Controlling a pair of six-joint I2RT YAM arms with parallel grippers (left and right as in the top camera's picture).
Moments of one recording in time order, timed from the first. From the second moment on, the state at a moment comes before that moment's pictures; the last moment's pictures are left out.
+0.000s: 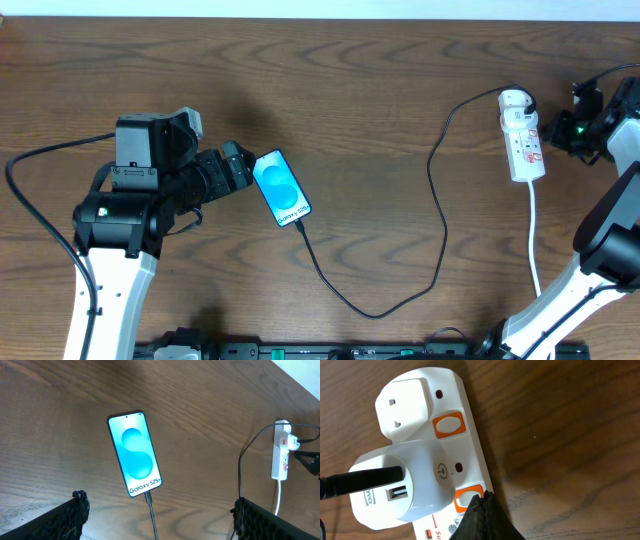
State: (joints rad) left arm -0.06 1.13 1.13 -0.93 0.32 -0.46; right arm -0.50 2.13 1.53 -0.58 -0.41 -0.12
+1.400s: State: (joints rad) left arm -0.06 1.13 1.13 -0.93 0.32 -0.46; right arm -0.48 2.16 1.53 -0.55 -0.42 -0.14
